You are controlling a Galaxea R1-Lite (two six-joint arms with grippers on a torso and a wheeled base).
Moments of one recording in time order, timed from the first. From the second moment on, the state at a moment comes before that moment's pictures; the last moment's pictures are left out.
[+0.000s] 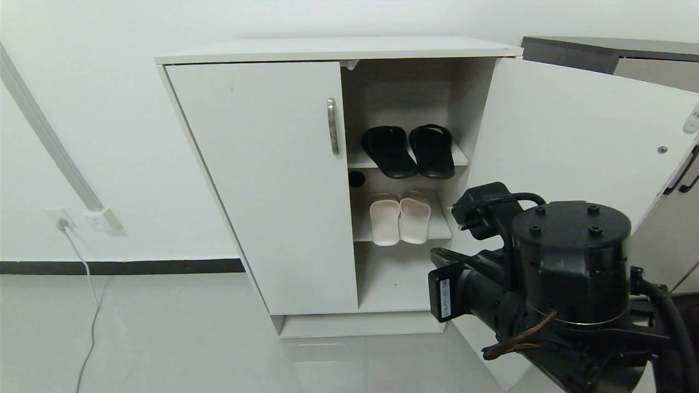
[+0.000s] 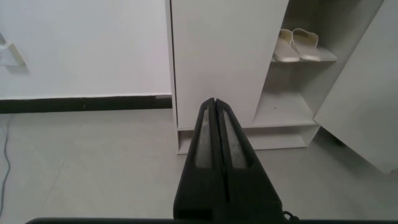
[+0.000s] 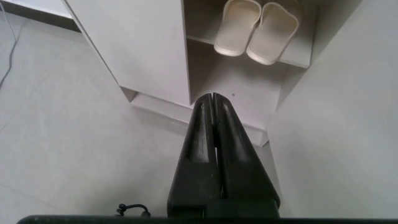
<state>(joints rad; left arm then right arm) 0.00 0.00 0.00 0.00 0.00 -0.02 1.00 1.63 -0.85 -0.49 -0.60 0.18</state>
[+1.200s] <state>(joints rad) 0.00 0.00 0.00 0.00 -0.01 -0.01 0.98 1.63 -0.84 -0.49 -0.61 0.17</state>
